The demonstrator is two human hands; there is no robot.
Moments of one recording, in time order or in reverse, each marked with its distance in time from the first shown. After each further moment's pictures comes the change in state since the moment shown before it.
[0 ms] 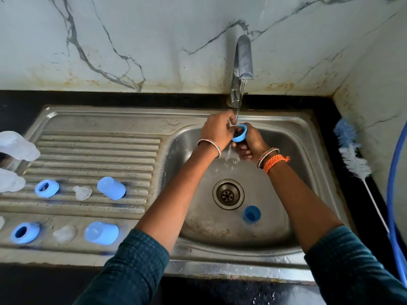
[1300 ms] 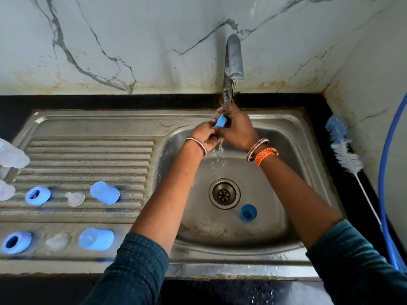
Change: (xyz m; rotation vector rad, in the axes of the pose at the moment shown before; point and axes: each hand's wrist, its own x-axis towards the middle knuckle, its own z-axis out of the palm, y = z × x) left_hand 0.006 -0.005 -0.002 -1.468 -0.157 -0.822; right_hand -0.001 -0.021 0.016 -0.662 0.210 -0.629
